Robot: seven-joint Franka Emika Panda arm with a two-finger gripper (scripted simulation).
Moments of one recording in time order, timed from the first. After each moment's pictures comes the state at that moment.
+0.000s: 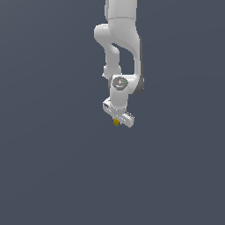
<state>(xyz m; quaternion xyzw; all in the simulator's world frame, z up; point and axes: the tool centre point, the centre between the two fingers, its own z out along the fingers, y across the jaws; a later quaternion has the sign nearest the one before) -0.096 0.031 0.022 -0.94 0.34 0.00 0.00</state>
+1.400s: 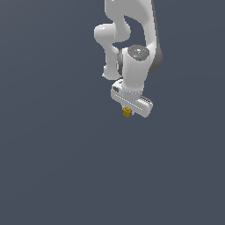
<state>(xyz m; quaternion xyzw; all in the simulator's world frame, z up) -0.061 0.079 0.163 -0.94 0.34 0.00 0.00</state>
